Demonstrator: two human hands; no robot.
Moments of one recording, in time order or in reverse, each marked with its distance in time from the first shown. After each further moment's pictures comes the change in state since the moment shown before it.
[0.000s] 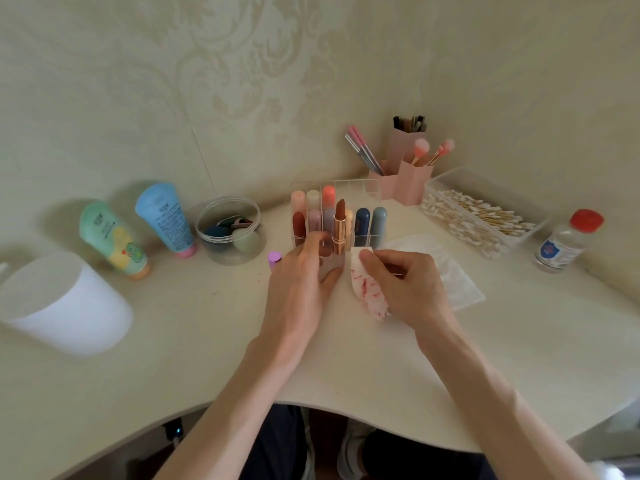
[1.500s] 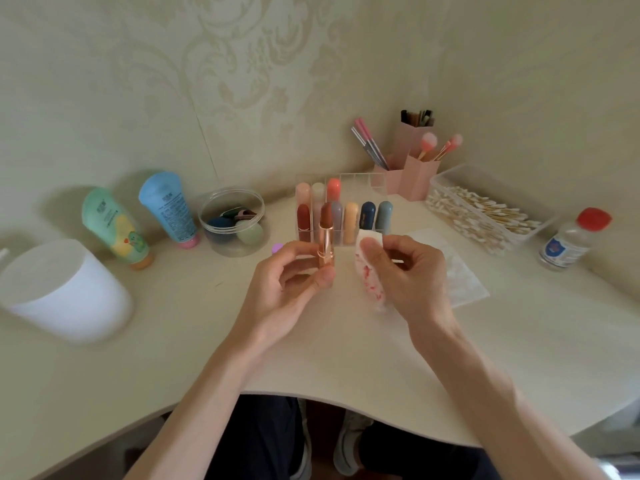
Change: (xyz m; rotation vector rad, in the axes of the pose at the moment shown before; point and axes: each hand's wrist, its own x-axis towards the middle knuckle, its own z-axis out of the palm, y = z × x) left_hand -0.022 -0.011 -0.038 -0.842 -0.166 -0.222; right_hand -0.003 0.001 0.007 0.225 0.058 -0.092
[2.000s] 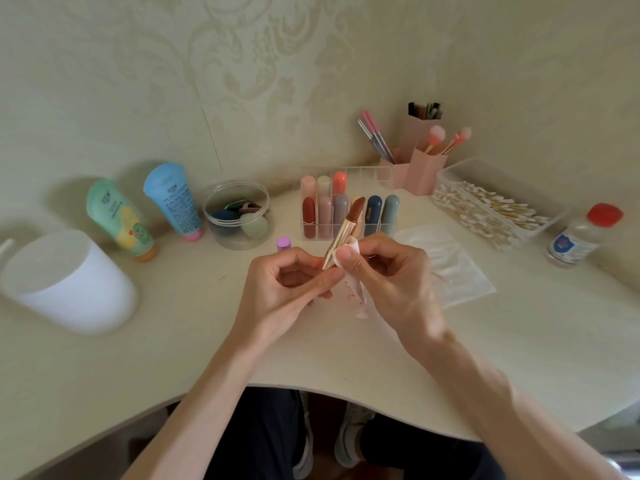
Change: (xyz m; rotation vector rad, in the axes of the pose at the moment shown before) left_hand -0.011 0.007 -0.002 0.007 0.060 -0.034; right_hand -0.011 0.007 0.015 0.056 -0.225 -0.226
